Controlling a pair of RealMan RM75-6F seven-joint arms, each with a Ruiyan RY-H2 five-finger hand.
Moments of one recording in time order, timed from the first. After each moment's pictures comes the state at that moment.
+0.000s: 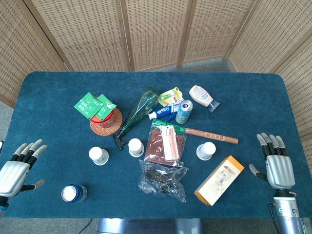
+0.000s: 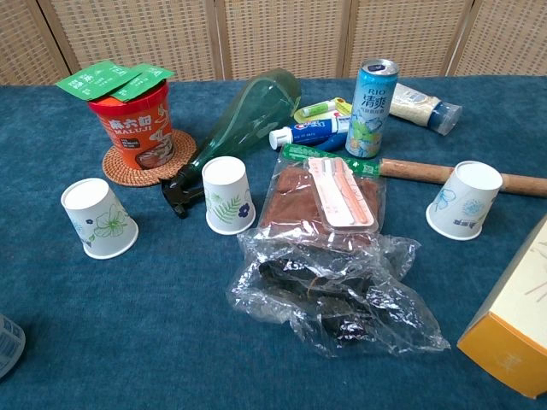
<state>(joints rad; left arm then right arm) -0.14 -1.03 0.07 -1.63 1.62 1.38 -0.04 0.13 -1.32 0.10 -1.46 -1.48 1.49 -0.05</state>
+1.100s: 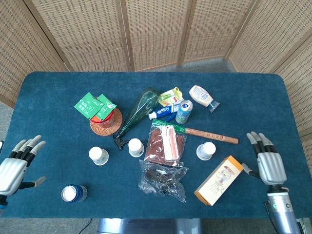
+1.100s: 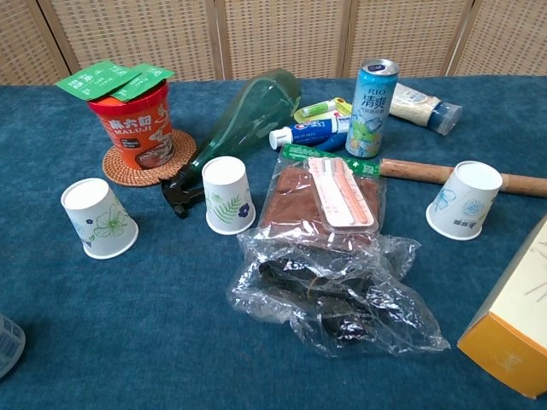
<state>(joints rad) -0.15 -1.00 0.06 -1.69 1.63 1.41 -0.09 0.18 -1.33 0.10 -1.46 -1.49 1.40 -0.02</state>
